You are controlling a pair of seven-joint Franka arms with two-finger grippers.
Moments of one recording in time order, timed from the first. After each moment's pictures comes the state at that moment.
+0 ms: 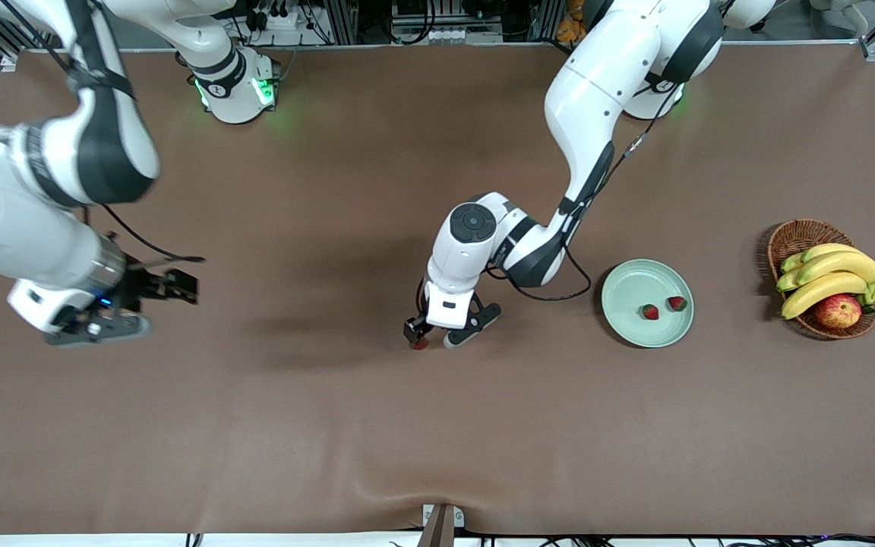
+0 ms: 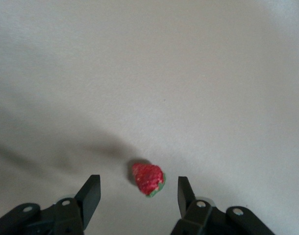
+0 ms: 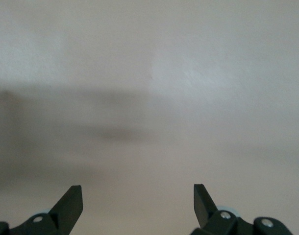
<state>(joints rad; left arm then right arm) -0.68 0.97 -0.07 -1.26 0.08 2.60 -1.45 0.14 0.24 -0.05 -1.61 0.03 1.80 -0.03</state>
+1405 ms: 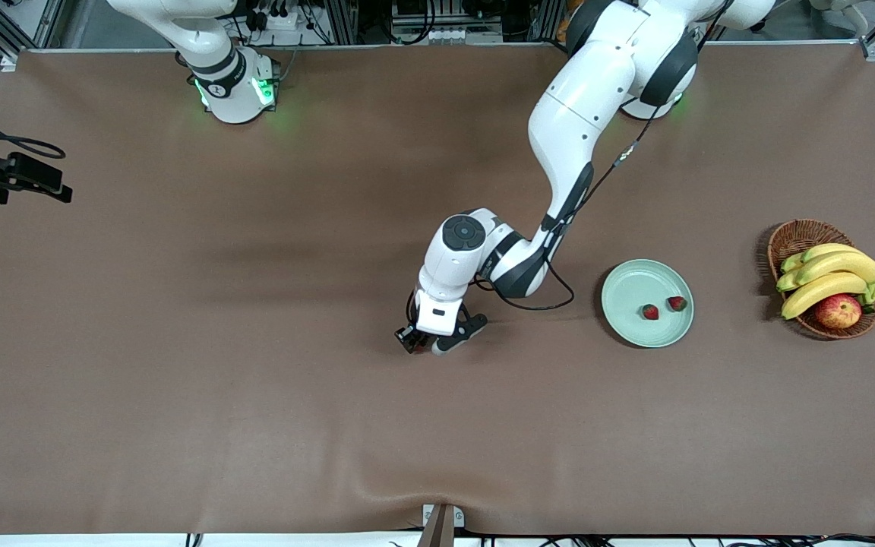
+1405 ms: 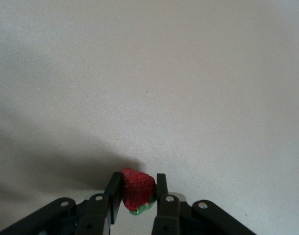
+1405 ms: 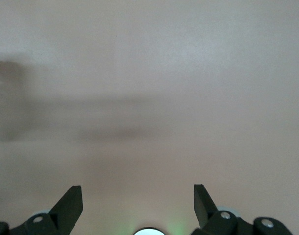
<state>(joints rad) -0.72 1.10 -0.05 -1.14 0.08 2.67 -1.46 -0.02 0.02 -0.06 -1.53 0.04 1.45 -0.07</state>
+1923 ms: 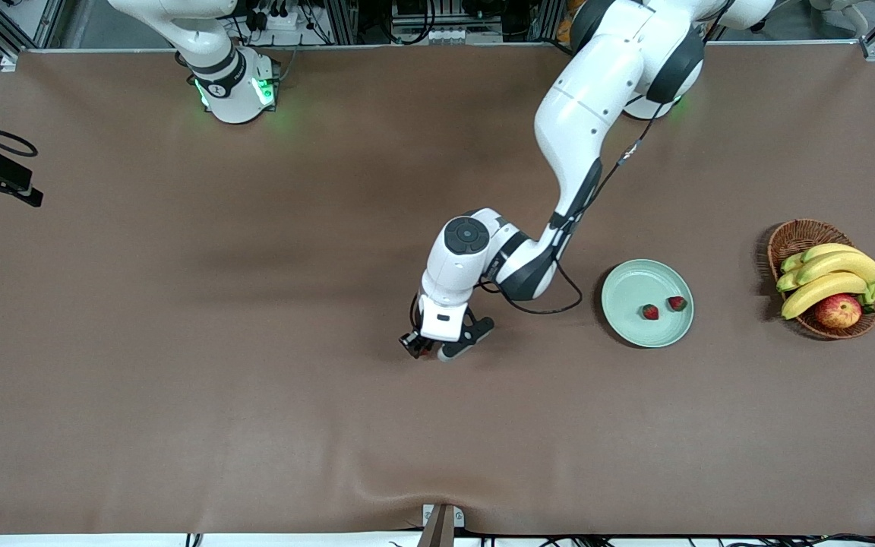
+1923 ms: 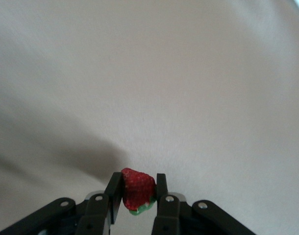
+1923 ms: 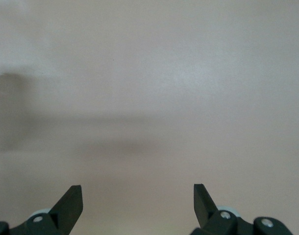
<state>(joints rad) -0.69 1.04 -0.04 -1.10 0.08 2.51 -1.45 -0.05 0.00 -0.06 -1.53 0.04 1.52 -0.14</state>
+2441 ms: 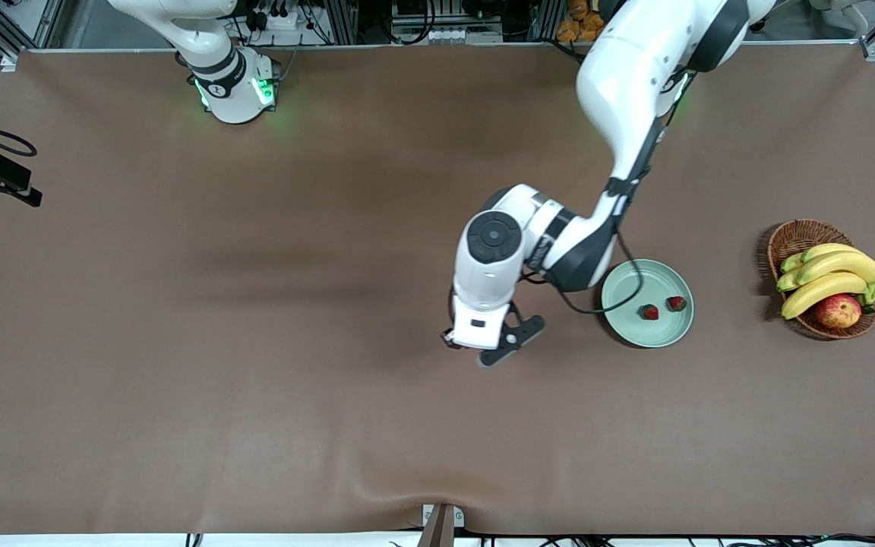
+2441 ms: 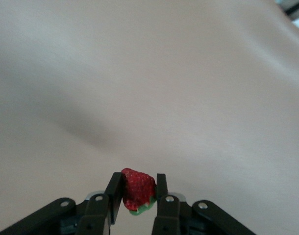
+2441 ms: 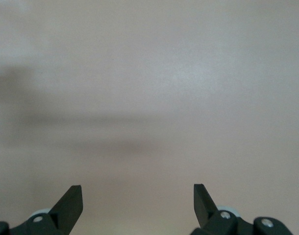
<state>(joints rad) -0.60 0.82 -0.03 -1.12 0.10 2.03 -1.21 -0.05 0.00 -0.06 -1.53 0.04 1.52 -0.13</state>
